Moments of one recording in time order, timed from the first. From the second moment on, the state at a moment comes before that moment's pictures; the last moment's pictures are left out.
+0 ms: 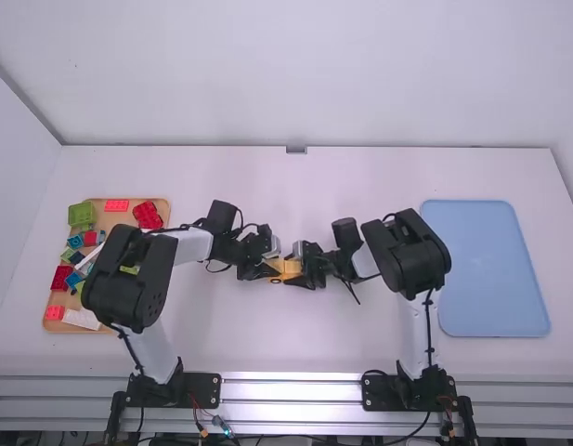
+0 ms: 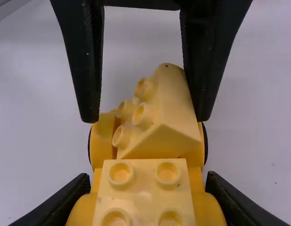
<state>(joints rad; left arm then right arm) -0.21 1.85 0.84 -0.22 0.87 1.02 0.38 2.21 0.77 0.54 -1.10 -0.82</state>
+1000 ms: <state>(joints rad) -0.21 1.84 0.67 0.23 0.82 0.96 0.38 2.21 0.77 0.55 -1.10 -0.80</state>
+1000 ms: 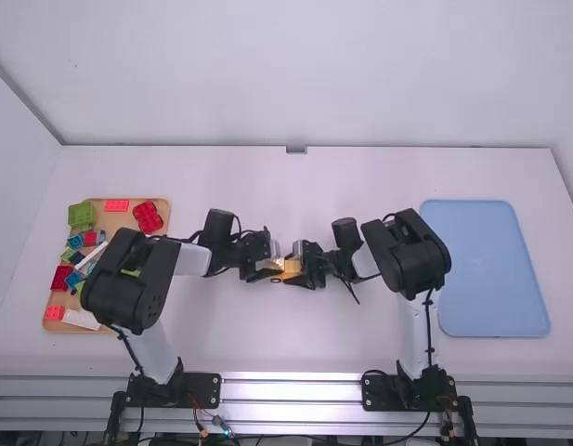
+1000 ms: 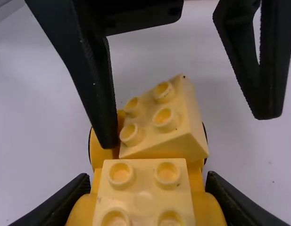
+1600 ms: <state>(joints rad) -0.23 1.82 0.65 0.24 0.74 0.95 0.38 2.21 0.77 0.55 -1.10 -0.80</state>
